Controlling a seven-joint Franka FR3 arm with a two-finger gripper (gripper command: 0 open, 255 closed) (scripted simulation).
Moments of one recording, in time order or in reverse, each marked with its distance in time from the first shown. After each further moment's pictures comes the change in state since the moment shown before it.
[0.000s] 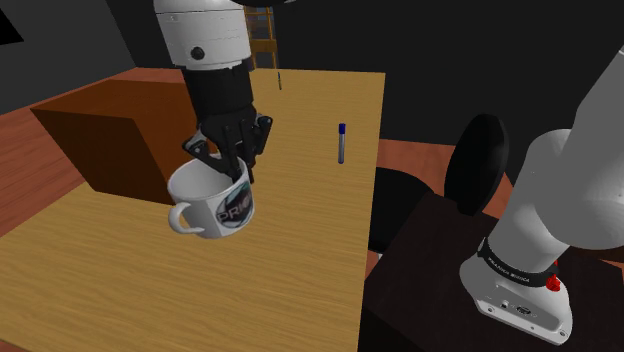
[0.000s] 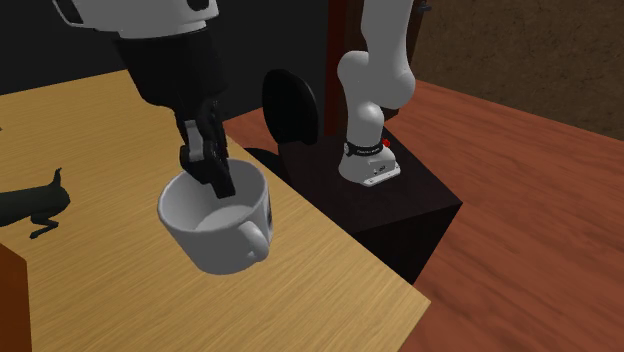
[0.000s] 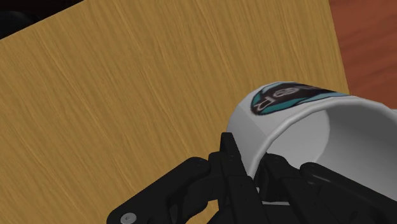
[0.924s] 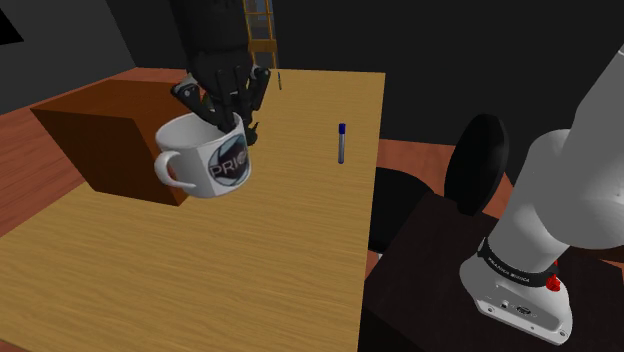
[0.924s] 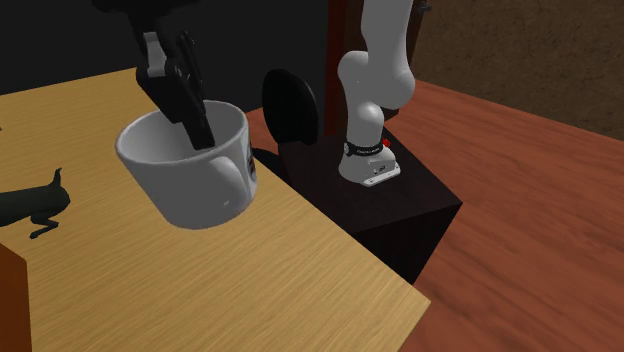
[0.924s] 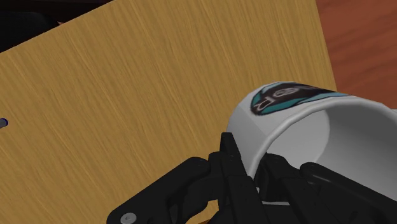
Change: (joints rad) arm -0.016 0.003 -0.018 0.166 -0.004 -0.165 -0.019
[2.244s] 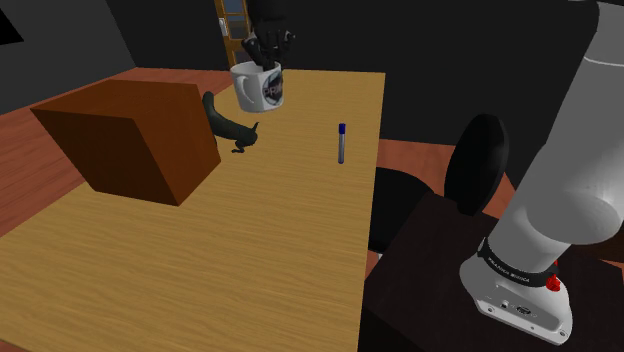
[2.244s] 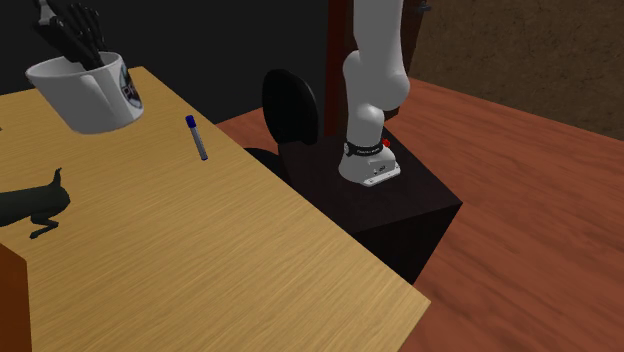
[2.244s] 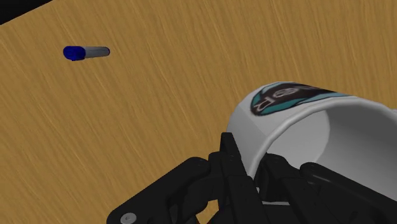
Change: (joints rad) arm -0.208 0.155 -0.217 0.194 -0.056 -0.073 -0.420
